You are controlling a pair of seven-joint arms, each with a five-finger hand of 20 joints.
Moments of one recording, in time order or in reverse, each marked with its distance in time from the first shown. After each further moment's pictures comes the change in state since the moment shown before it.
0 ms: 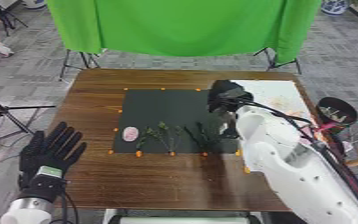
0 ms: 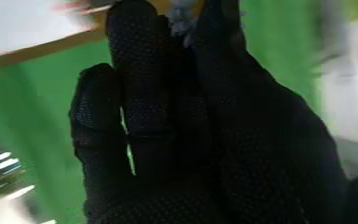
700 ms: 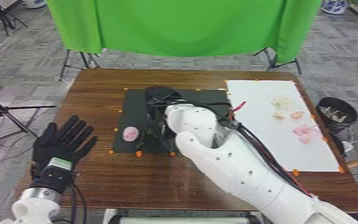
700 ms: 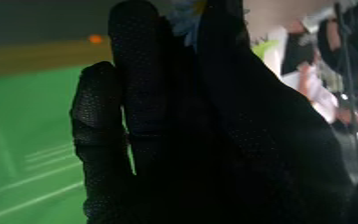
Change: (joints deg) left arm -5.7 0.6 3.1 1.5 1.0 0.0 -3.3; right arm 14.4 -19.5 -15.7 22.7 -7.5 -3.6 -6.3
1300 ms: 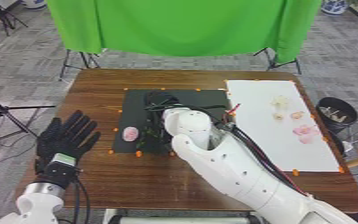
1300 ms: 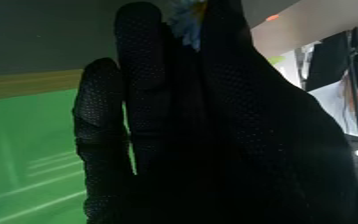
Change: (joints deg) left arm -2.5 1.4 2.0 0.2 0.2 0.0 0.9; right arm 0.5 -0.7 -1.7 1.7 0.1 -1.1 1.4
